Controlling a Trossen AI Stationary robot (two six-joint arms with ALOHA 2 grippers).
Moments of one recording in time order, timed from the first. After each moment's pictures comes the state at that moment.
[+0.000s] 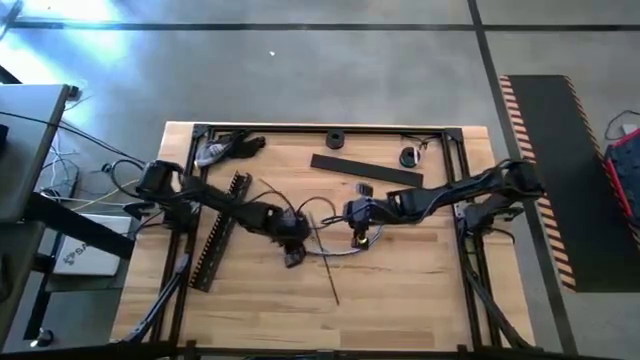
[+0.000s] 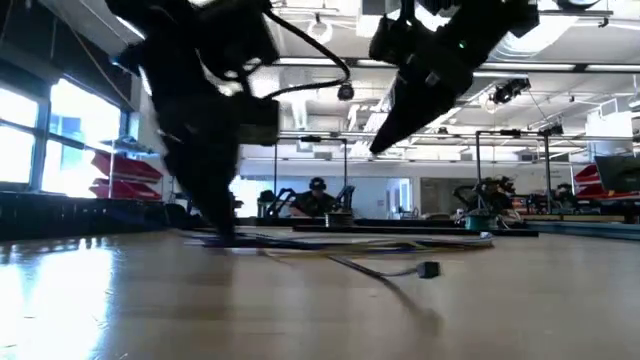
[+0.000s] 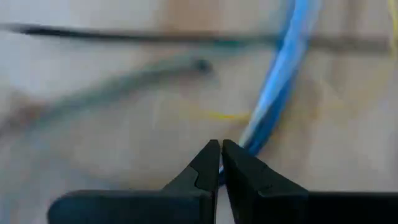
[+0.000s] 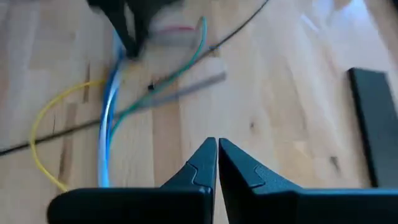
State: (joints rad) left arm -0.19 1.70 0.91 -0.37 0.03 -0.47; right arm 0.12 1.59 0.94 -0.20 0.19 0.09
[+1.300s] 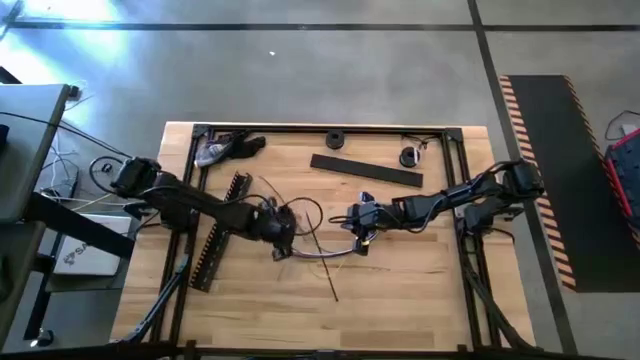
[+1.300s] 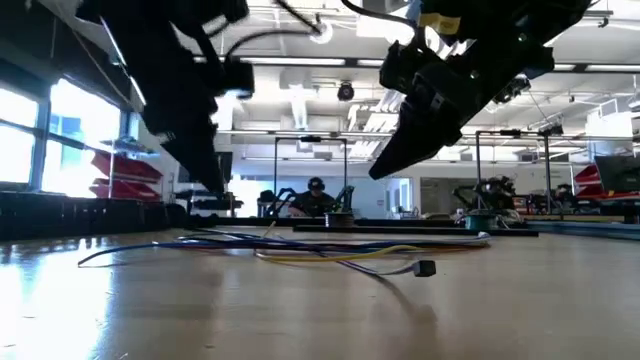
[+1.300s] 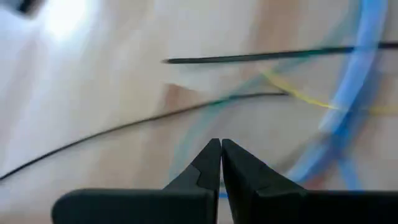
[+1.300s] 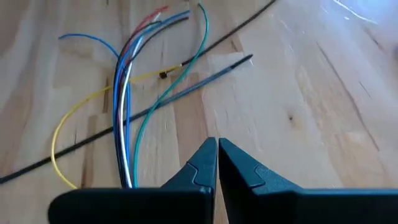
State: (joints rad) left arm -0.19 1.63 0.91 -0.53 -0.40 -0.47; right arm 0.12 1.60 0.78 0.08 0.16 0.20
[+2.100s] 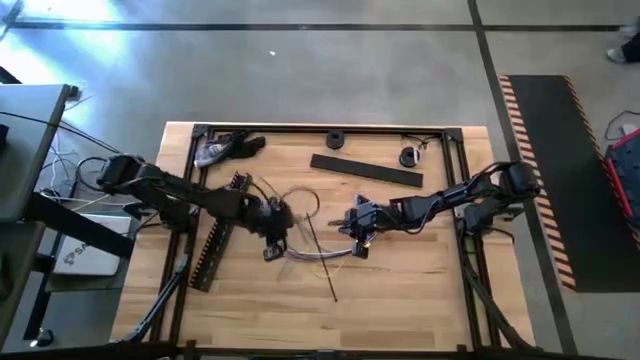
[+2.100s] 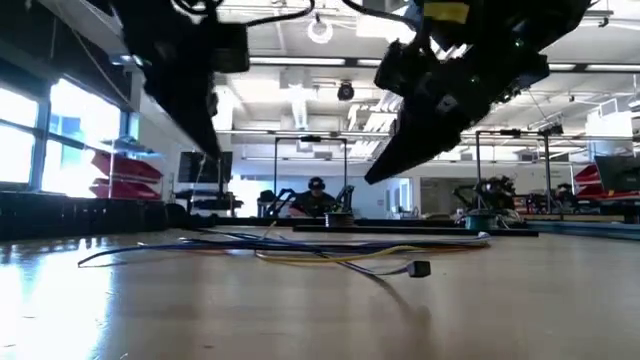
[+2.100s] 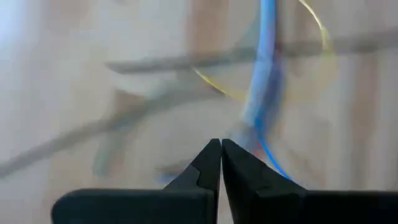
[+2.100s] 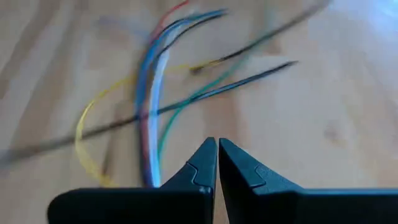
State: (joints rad) left arm -0.17 1.46 0.90 -0.50 -0.16 -0.39; right arm 0.14 1.67 0.78 0.11 0.00 0.03
